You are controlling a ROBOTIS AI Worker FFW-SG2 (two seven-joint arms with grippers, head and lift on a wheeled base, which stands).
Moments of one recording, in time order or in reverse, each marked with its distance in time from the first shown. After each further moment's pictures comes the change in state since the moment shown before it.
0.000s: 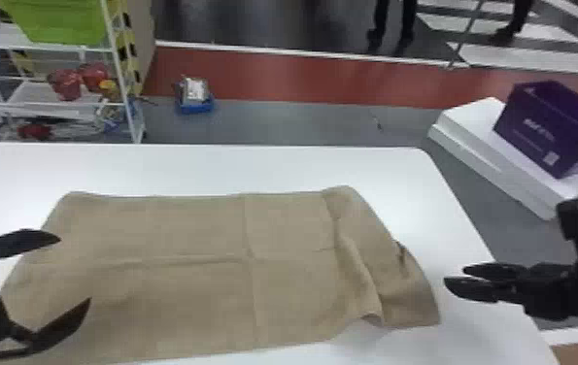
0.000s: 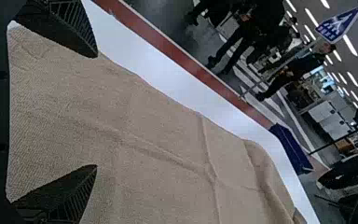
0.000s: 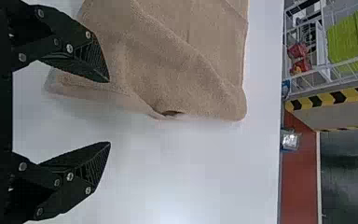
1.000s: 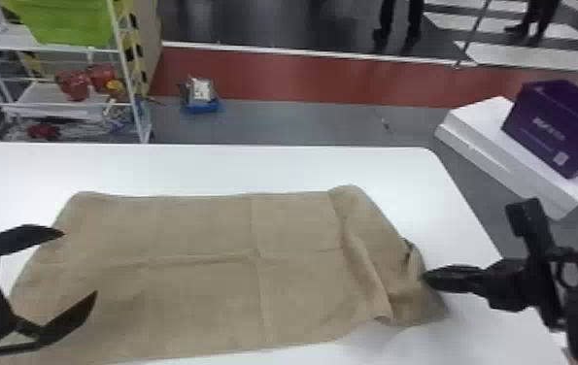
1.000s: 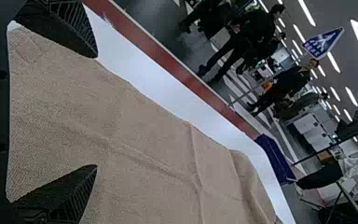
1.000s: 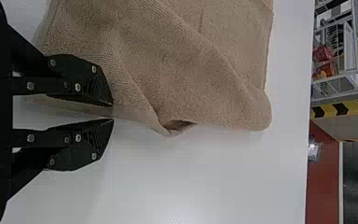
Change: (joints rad) left arm -0.002 -0.003 0.017 0.013 0.074 -0.007 0.006; right arm -0.092 0.020 0.135 0.168 0.053 -0.082 -0.064
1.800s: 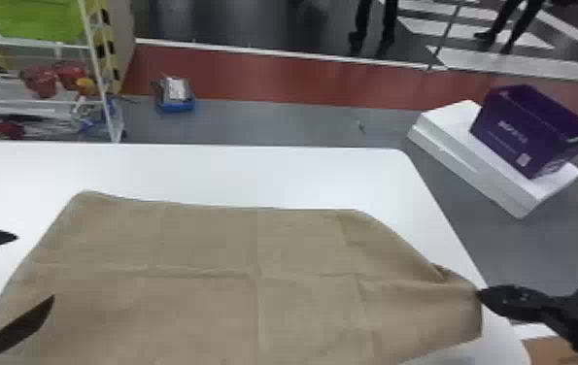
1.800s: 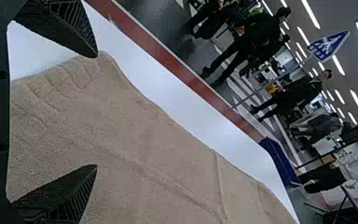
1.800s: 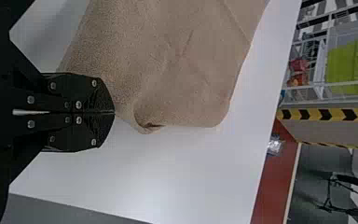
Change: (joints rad) left arm -0.028 0.009 0.016 0.050 0.000 -0.012 0.000; right arm 0.283 0.005 -0.382 -0.193 -0.058 -0.297 0.194
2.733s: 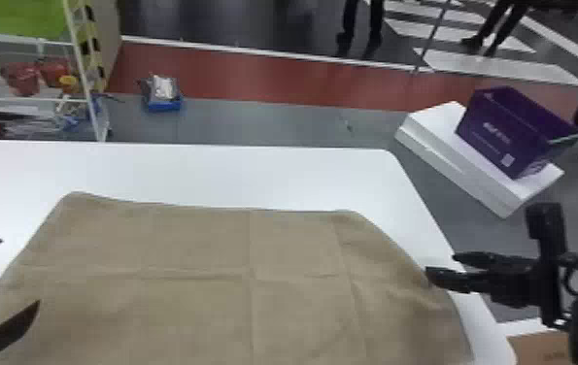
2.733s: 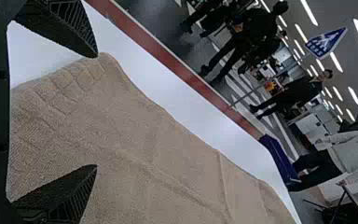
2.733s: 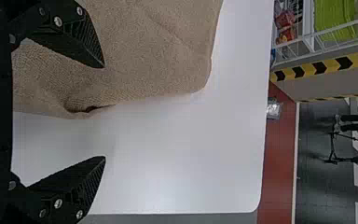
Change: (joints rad) left arm 0.003 0.000 0.000 0.009 -0.001 -0.027 0.000; right arm -0.242 0.010 0.165 0.190 -0.011 0.180 -0.232
